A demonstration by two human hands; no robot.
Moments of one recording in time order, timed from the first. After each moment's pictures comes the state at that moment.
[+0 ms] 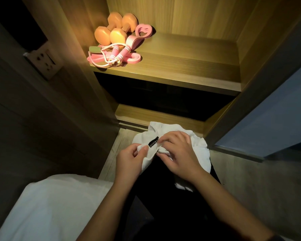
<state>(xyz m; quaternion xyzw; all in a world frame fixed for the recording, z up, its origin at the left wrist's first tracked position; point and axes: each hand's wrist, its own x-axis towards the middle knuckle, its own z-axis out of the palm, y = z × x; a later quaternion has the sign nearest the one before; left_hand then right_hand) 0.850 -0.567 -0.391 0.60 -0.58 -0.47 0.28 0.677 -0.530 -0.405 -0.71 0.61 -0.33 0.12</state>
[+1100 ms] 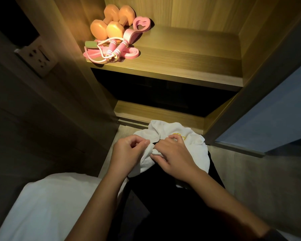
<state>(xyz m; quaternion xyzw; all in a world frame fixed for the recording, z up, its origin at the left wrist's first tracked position) 0.851 -0.590 -0.378 0.57 -0.63 -0.46 0.26 0.689 -0.535 -0.412 -0.74 0.61 -0.26 0.13</state>
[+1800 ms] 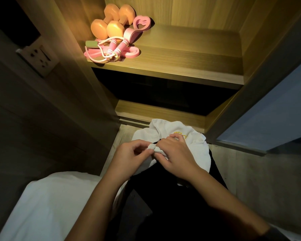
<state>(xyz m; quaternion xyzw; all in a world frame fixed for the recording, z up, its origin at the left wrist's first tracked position) 0.863 -0.581 -0.377 0.49 -0.71 -0.47 0.21 0.688 -0.533 -0.415 -0.72 0.63 -0.24 0.15</state>
